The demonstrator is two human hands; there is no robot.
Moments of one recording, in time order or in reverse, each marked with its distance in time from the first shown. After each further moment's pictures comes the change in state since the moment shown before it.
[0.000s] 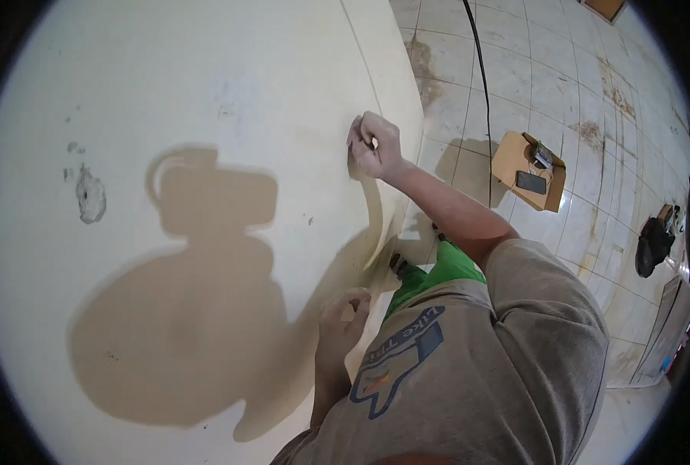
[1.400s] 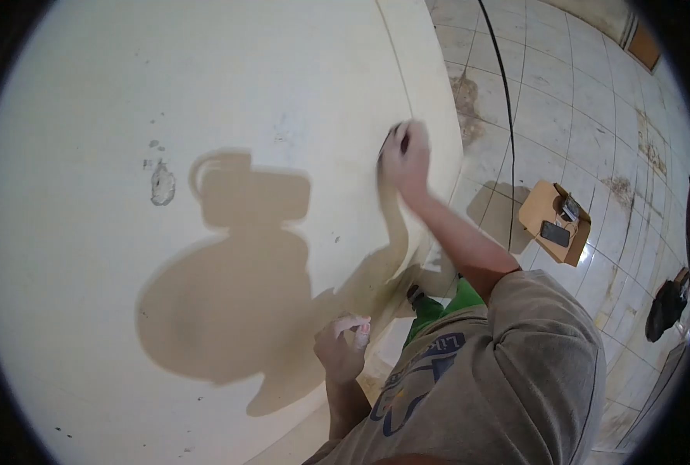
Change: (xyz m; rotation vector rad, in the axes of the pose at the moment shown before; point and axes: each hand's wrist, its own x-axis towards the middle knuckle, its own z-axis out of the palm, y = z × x) left_hand -0.005 0.059 0.005 -0.076 0.414 -0.025; right_hand 0.043 -0.032 0.022 -0.401 0.242 0.306
